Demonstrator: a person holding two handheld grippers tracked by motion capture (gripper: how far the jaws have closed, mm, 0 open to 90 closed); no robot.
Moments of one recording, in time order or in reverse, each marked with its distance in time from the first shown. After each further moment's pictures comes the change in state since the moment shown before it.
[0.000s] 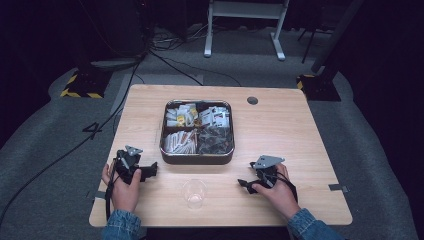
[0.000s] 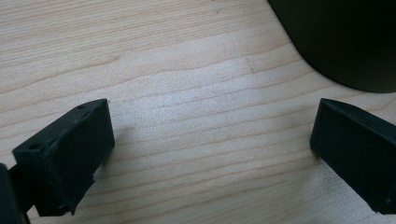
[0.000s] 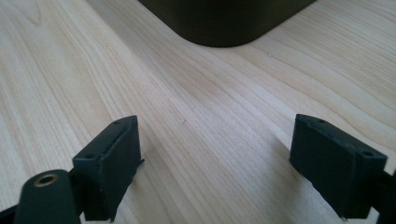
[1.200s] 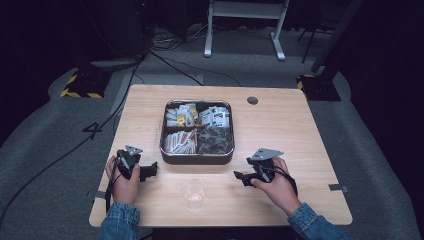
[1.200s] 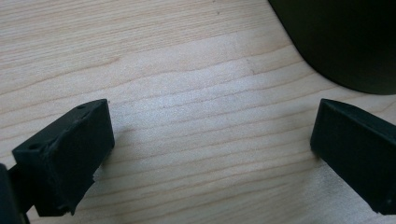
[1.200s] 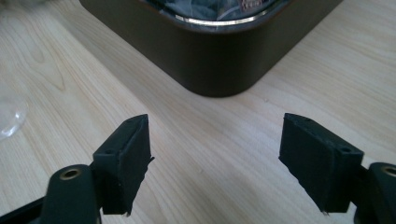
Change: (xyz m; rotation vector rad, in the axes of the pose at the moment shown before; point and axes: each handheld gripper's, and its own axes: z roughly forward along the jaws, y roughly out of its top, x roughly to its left) left arm 0.000 0.001 0.001 0.001 -0.002 -0.001; right arm 0.011 0.037 -0.012 -0.010 -0.031 0.095
